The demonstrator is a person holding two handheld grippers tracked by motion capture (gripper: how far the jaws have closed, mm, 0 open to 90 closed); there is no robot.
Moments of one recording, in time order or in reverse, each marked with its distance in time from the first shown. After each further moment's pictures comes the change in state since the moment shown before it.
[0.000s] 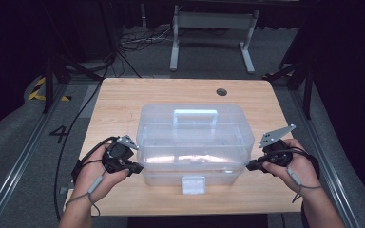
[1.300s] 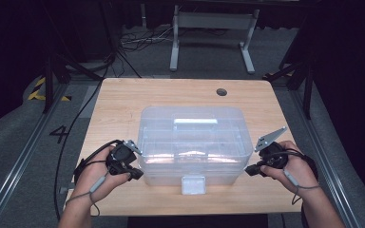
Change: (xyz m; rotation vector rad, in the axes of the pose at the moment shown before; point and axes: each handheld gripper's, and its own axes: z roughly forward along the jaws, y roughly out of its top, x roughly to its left) left arm 0.000 0.000 0.011 0.113 -0.028 0.032; right arm 0.001 -0.001 0.011 0.108 0.015 -0.014
